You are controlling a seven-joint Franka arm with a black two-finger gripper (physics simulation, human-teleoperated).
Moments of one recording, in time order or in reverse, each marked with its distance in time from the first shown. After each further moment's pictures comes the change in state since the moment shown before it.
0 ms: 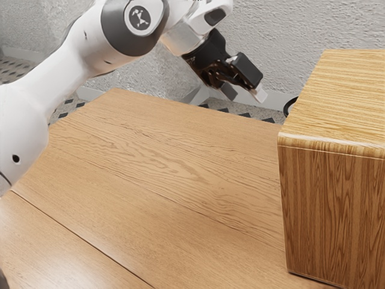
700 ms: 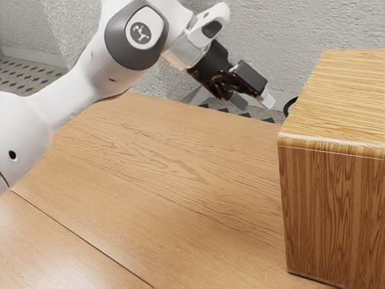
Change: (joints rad) arm 0.014 -0.038 -0.021 -0.128 -0.118 0.082 0.063
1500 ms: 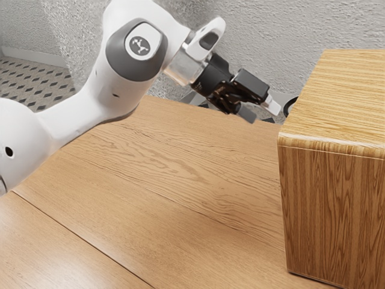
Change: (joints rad) arm -0.010 -0.031 -0.002 -0.115 -0.158 0.042 0.037
